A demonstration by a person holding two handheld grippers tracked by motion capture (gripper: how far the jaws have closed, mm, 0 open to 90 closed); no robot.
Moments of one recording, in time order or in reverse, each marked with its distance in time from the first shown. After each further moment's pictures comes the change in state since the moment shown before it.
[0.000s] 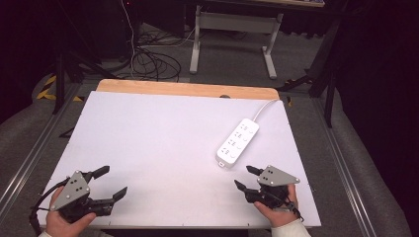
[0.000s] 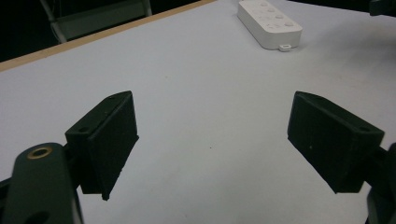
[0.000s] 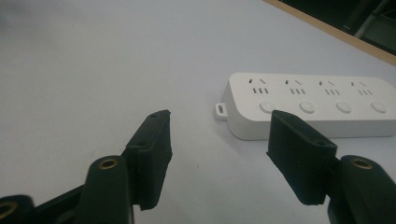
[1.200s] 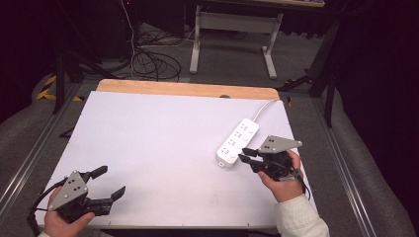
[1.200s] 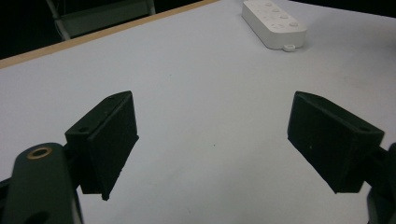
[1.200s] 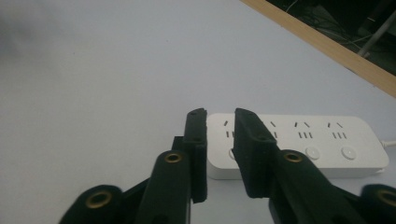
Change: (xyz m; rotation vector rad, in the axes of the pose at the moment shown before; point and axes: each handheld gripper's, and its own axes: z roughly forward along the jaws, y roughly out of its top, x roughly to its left) left arm 0.002 -0.002 -0.002 0.002 0.013 -0.014; right arm -0.043 0.064 0.002 0.064 0.078 -0.013
